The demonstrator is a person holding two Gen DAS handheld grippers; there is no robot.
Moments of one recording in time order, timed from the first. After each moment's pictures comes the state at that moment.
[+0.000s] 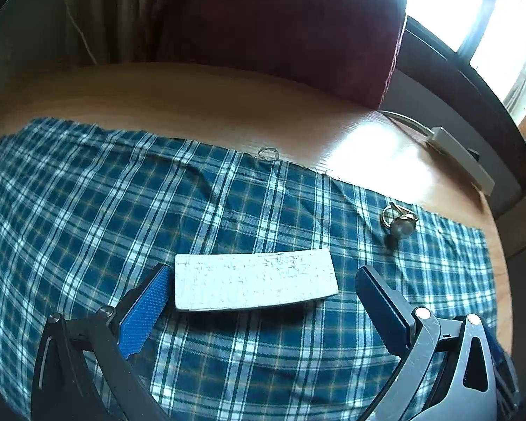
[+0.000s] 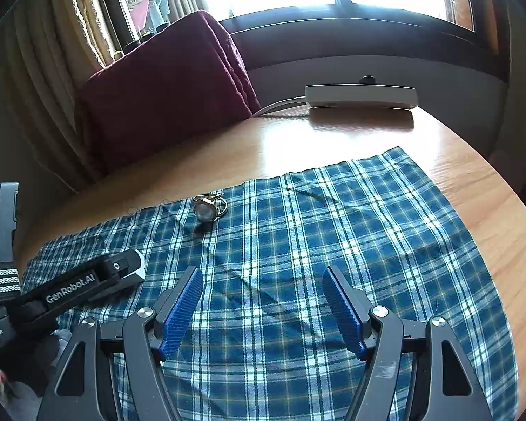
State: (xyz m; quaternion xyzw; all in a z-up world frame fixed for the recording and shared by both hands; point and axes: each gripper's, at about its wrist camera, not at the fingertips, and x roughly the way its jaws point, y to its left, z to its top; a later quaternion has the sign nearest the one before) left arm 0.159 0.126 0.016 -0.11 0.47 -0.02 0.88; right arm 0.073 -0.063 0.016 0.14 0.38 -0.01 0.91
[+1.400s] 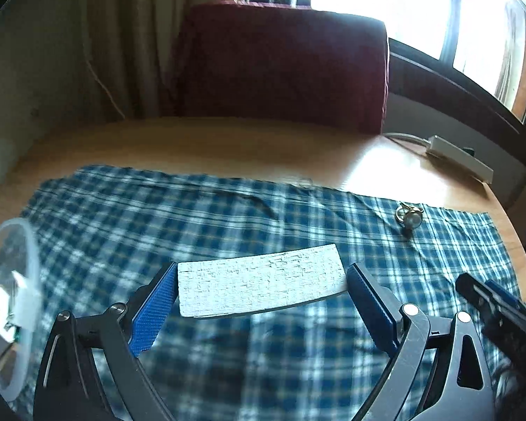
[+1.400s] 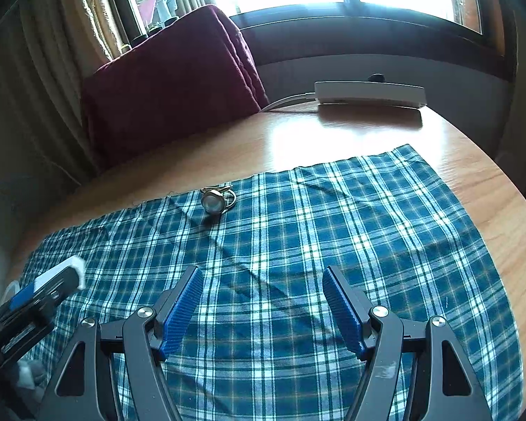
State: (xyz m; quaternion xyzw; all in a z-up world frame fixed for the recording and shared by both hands) left arm 0.091 0.160 0.041 -0.04 0.38 0.00 0.92; right arm 0.069 -0.059 0.013 0.14 0.39 0.00 0.91
